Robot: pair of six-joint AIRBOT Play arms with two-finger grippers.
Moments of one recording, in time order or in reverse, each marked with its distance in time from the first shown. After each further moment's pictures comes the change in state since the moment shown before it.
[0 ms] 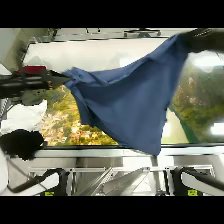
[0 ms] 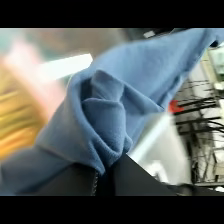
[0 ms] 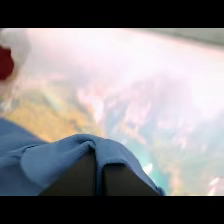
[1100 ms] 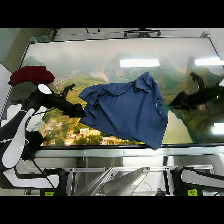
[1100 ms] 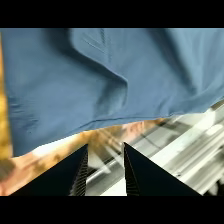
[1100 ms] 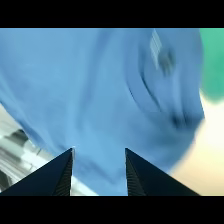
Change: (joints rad) left arm -0.211 -0.167 -0.176 0.515 0.019 -0.078; right arm -0.270 -0.042 -0.581 -0.180 0.342 0.247
